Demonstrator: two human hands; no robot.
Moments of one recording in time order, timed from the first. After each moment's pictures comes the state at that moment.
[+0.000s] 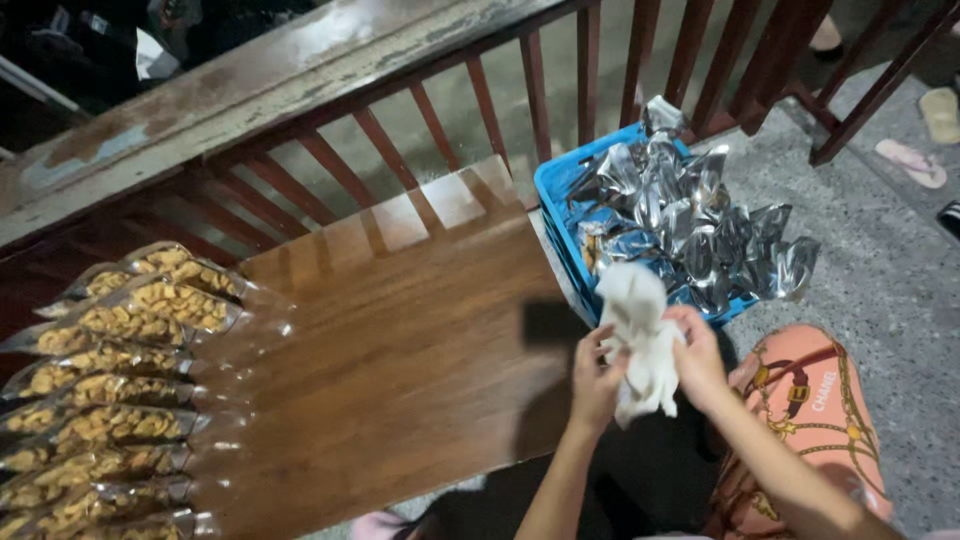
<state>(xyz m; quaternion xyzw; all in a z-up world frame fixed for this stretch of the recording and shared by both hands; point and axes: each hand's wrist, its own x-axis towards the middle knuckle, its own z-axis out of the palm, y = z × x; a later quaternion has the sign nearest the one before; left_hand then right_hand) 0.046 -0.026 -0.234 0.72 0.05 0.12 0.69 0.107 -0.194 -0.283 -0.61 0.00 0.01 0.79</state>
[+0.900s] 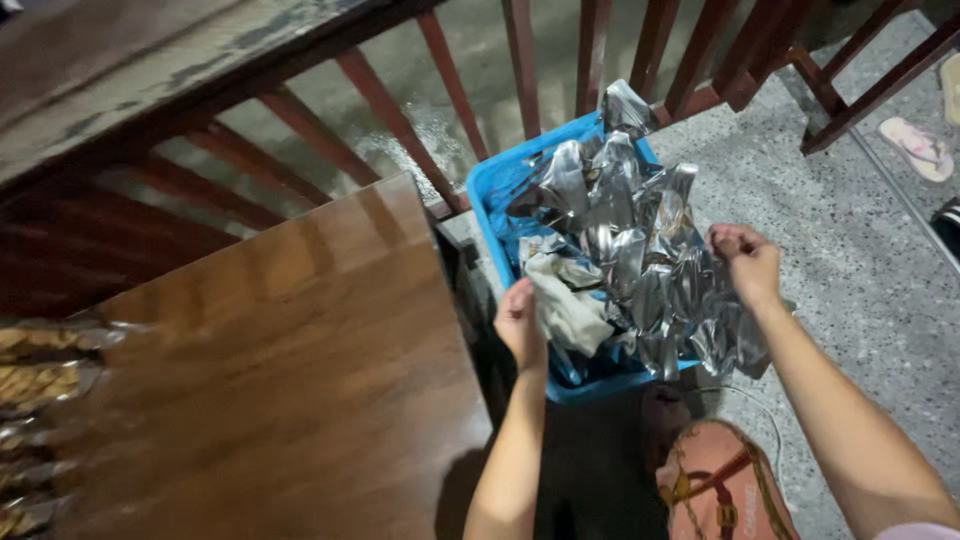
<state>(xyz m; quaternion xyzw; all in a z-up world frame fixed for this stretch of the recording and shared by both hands) 0.287 -0.044 -0.398 0.58 0.17 0.26 0.75 0.417 -0.405 -0.399 -0.75 0.04 -0.03 0.66</state>
